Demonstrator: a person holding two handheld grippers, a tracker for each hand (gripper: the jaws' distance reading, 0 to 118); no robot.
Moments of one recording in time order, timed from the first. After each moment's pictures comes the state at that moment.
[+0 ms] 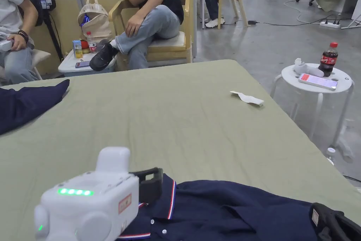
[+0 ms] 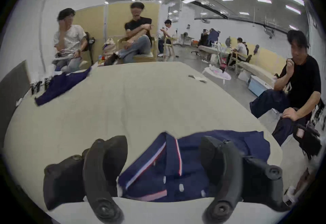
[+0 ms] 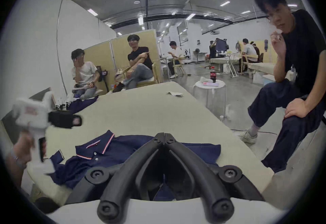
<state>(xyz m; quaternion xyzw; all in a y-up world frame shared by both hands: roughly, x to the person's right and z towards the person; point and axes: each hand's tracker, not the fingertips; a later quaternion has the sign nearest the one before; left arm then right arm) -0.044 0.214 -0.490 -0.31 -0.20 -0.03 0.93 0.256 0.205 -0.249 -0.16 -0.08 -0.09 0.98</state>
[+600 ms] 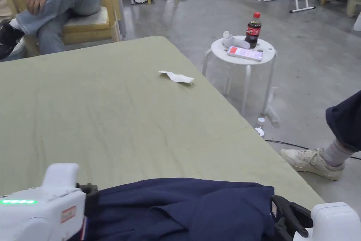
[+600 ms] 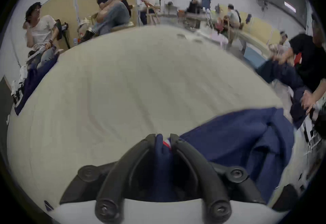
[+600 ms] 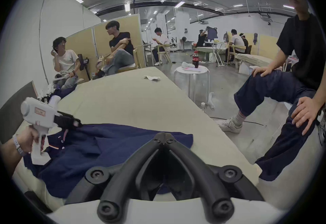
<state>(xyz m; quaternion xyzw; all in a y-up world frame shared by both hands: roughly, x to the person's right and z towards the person) 0.004 0.138 -0.534 -0.38 -0.24 -0.06 0.89 0.317 0.168 -0.253 -0.22 -0.15 -0.08 0.96</state>
